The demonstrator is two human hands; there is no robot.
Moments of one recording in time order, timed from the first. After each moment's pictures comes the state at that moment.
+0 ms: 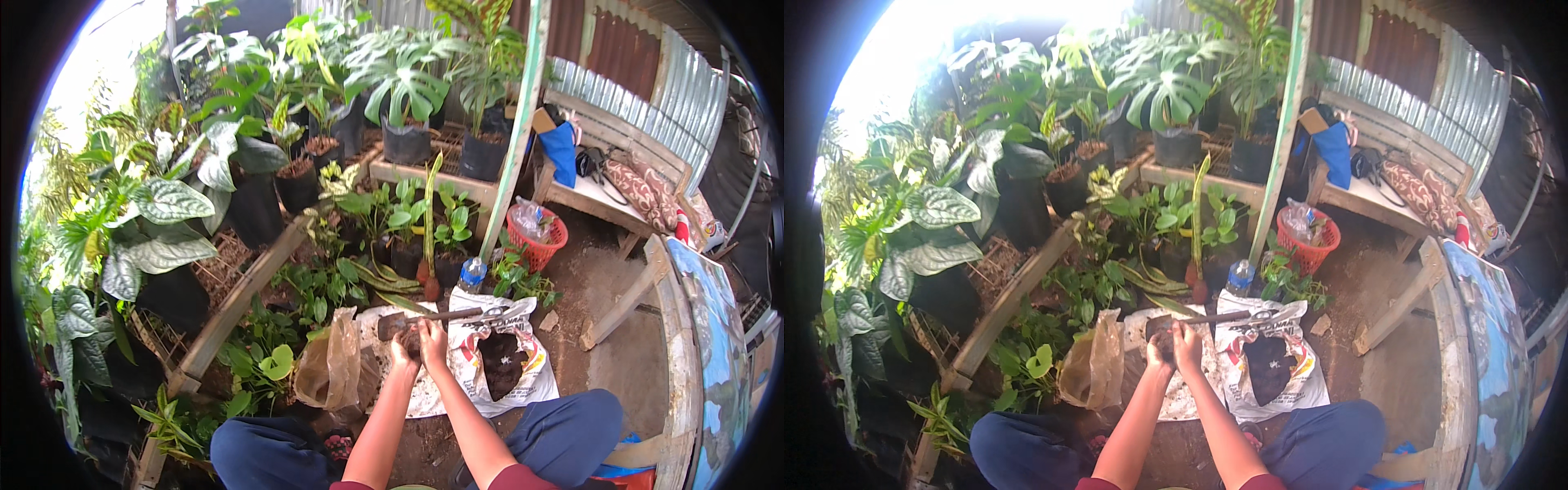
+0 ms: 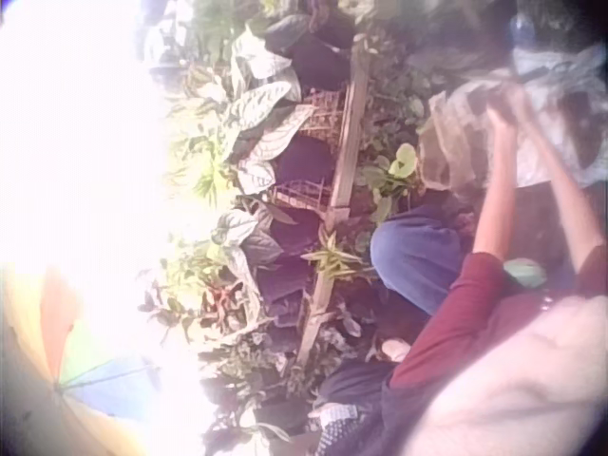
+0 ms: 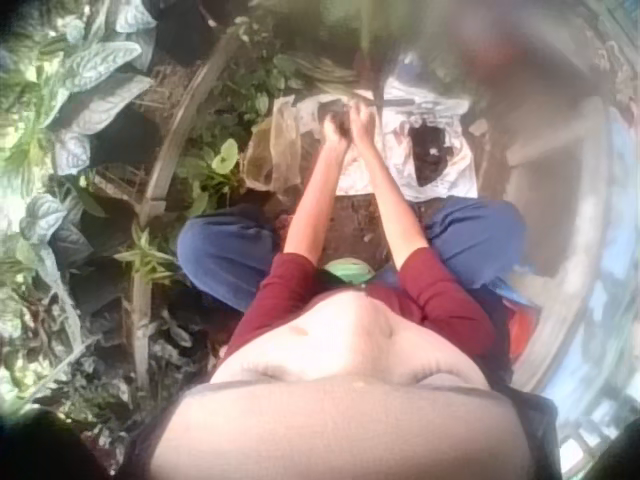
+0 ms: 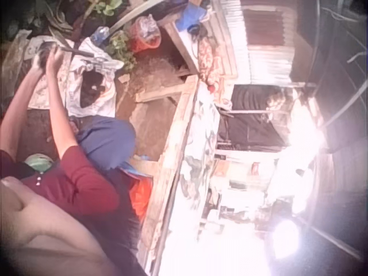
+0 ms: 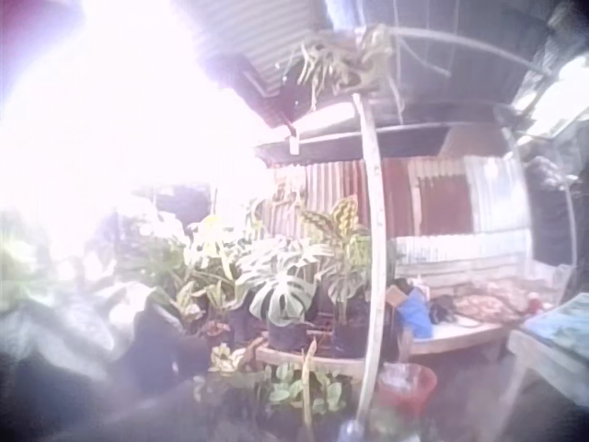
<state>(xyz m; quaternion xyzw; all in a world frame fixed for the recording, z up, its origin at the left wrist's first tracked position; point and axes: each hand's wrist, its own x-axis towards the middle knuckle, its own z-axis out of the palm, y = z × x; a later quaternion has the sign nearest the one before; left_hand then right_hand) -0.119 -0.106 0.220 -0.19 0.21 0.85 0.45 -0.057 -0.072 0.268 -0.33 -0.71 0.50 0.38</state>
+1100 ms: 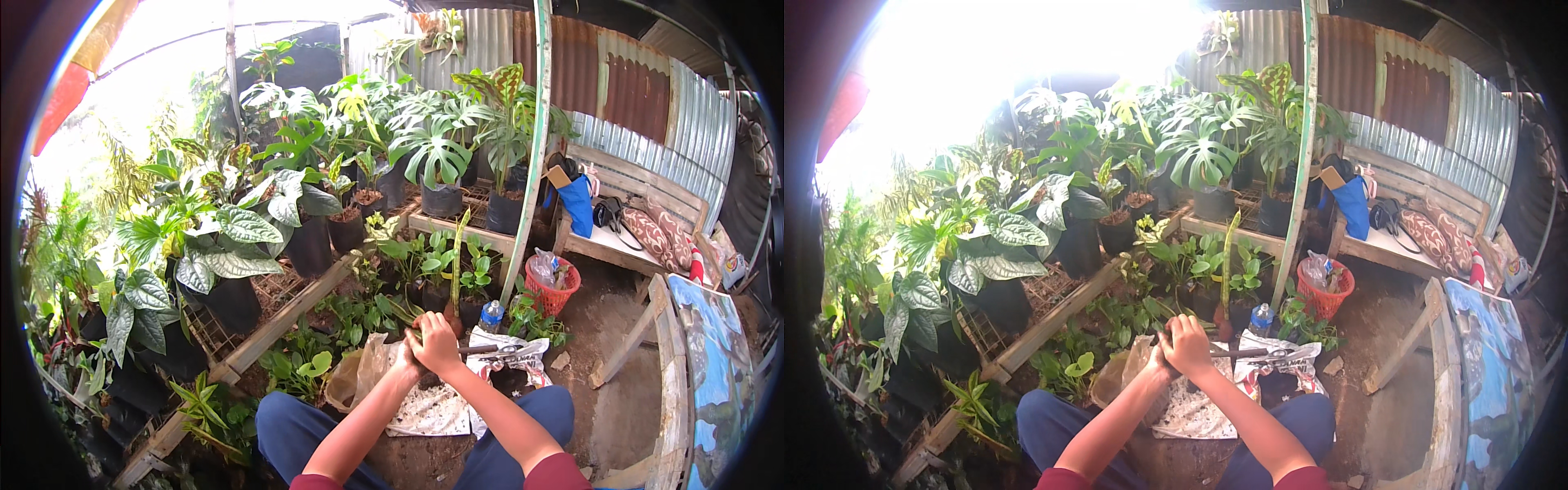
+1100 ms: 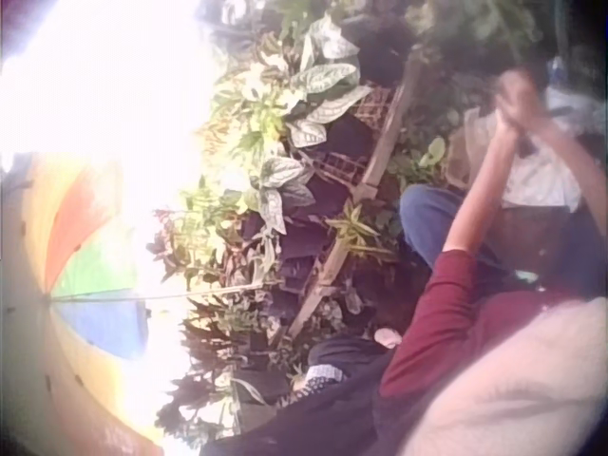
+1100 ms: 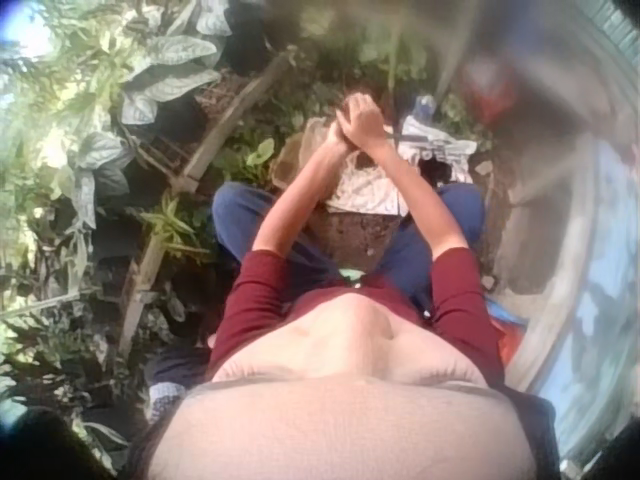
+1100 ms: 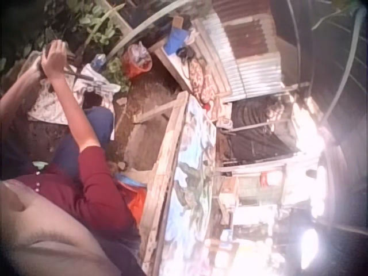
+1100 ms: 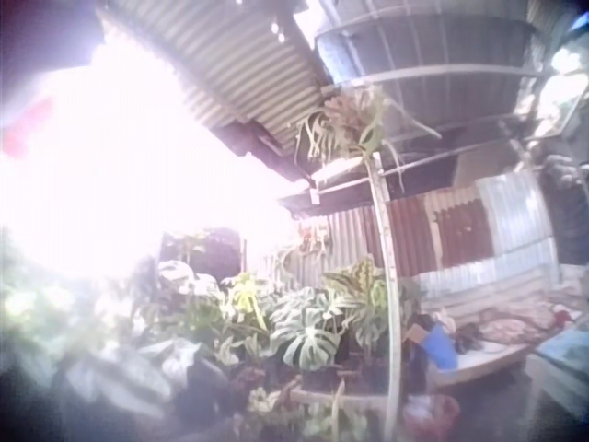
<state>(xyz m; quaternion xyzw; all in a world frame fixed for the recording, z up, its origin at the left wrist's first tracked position) -0.091 -0.133 0.329 0.05 -0.02 0.88 0.47 -0.006 -0.119 0.449 -0.06 -0.89 0.24 0.38</state>
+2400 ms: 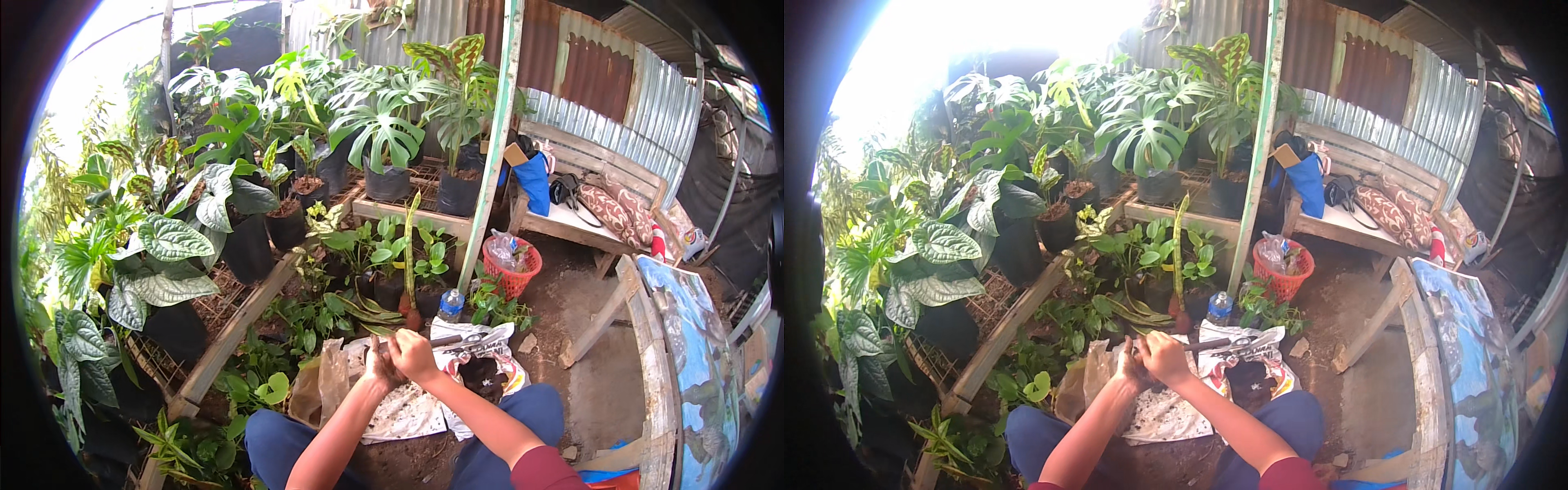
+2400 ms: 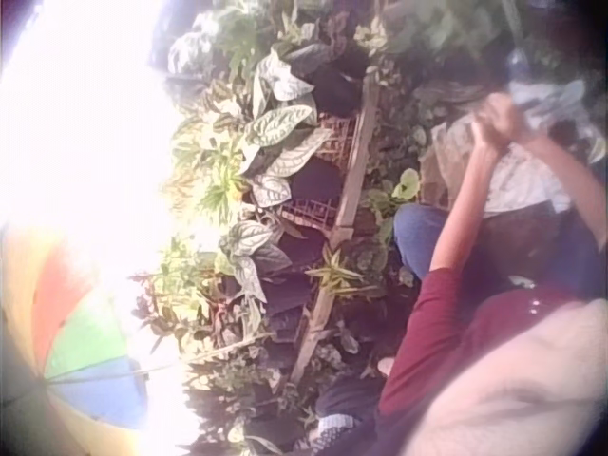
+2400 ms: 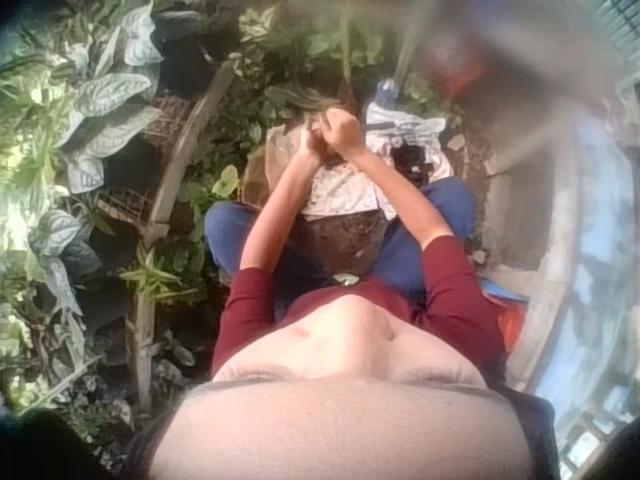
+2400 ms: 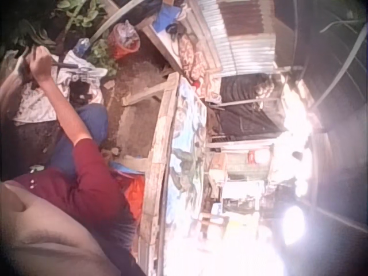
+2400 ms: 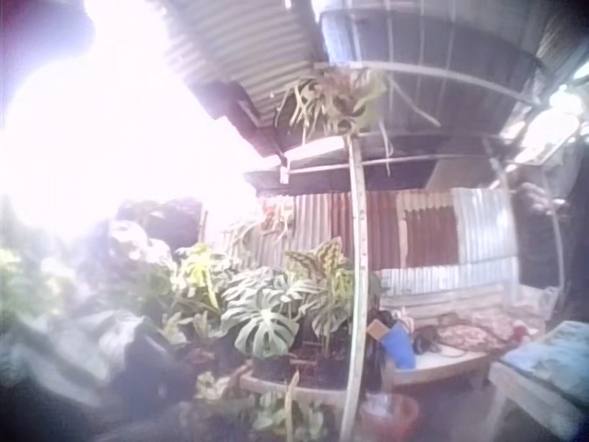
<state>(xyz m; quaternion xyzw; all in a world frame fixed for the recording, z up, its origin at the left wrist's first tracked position) -0.102 -0.150 0.378 -0.03 0.28 0.77 0.58 -0.034 -0.078 0.405 -0.06 -0.87 0.20 0.45</state>
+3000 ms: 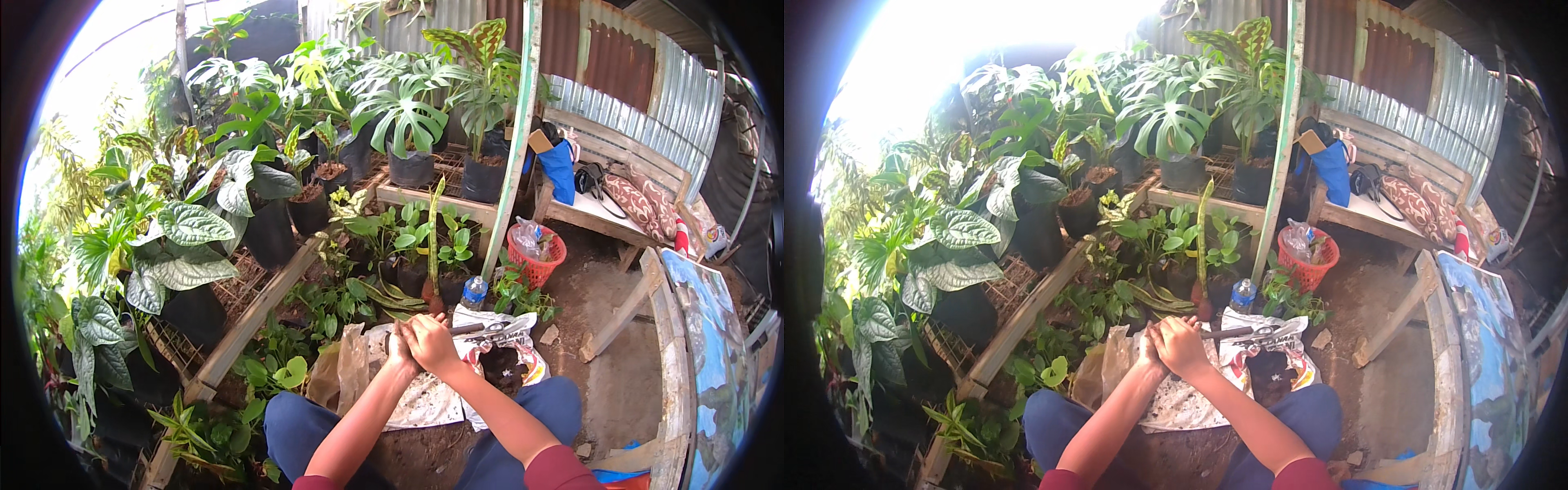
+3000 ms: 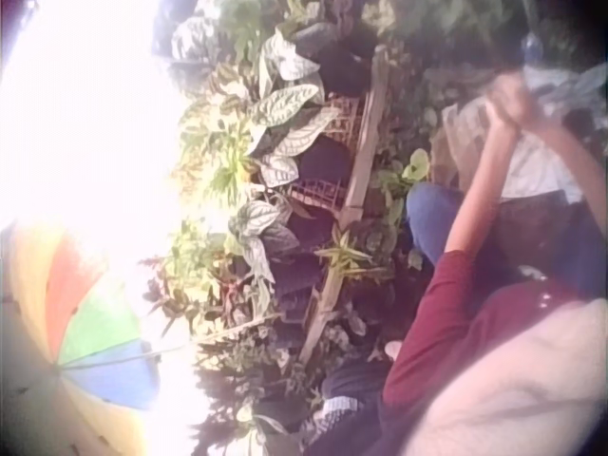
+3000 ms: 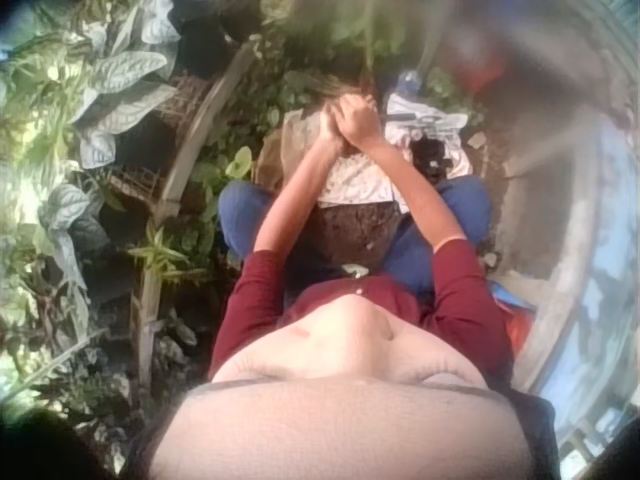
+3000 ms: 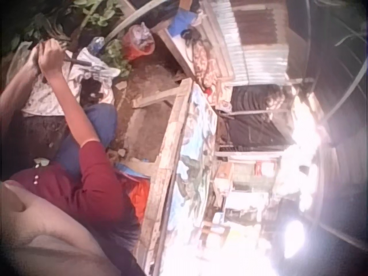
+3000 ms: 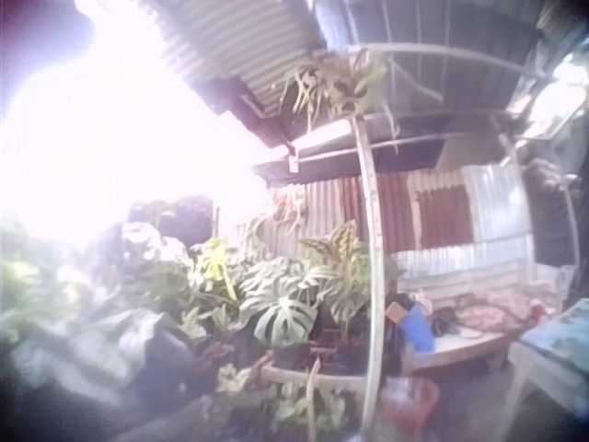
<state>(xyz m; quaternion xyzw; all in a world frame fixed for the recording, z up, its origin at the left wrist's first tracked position) -0.094 -0.121 0.355 0.10 0.01 0.82 0.56 -0.020 -0.087 0.426 -0.09 -0.89 0.20 0.39</state>
